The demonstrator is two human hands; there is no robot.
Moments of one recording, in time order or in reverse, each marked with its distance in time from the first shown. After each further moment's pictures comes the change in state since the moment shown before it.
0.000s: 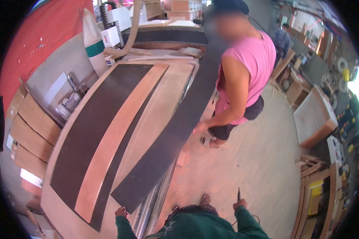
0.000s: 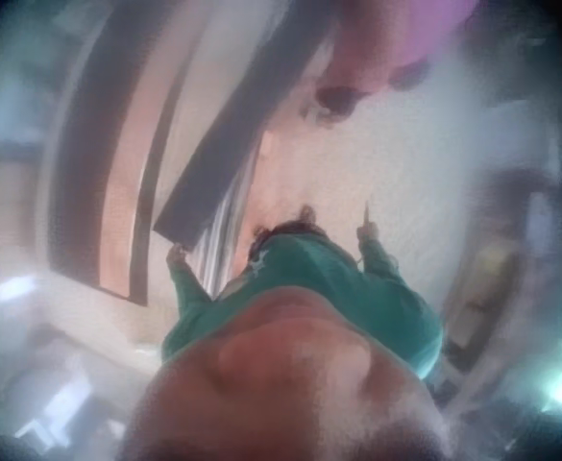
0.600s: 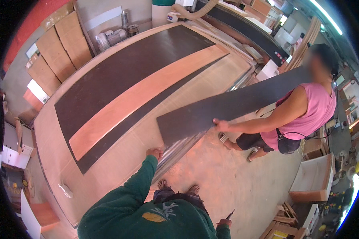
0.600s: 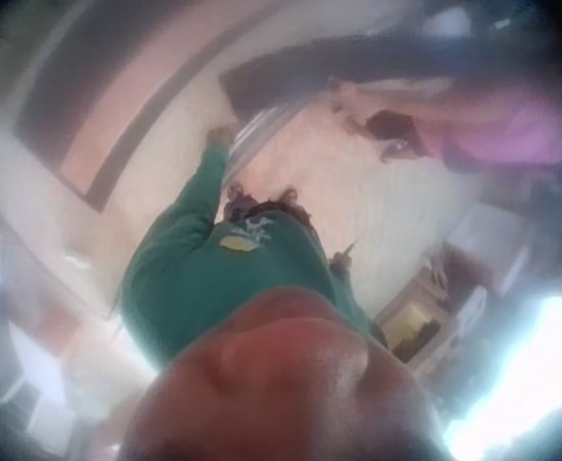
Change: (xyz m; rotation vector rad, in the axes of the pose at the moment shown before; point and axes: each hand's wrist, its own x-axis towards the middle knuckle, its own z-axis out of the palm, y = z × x) left_hand 0.065 0.173 0.230 -0.324 0.066 0.132; right_hand -0.028 0.066 -0.018 -0.688 -0.264 -0.410
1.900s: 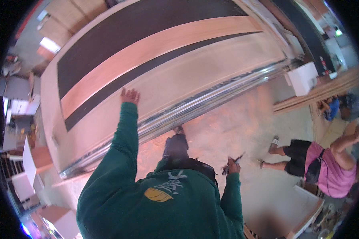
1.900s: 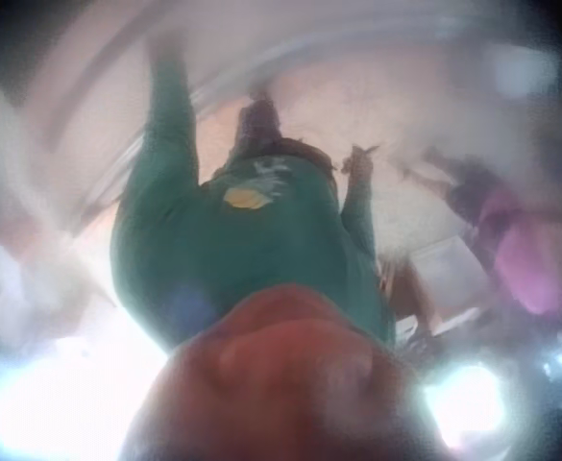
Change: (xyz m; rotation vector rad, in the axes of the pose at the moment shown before) left_hand 0.136 0.186 0.046 -1.249 0.627 -0.192; right_hand 0.343 -0.068 -0.432 1.526 -0.120 -0.143
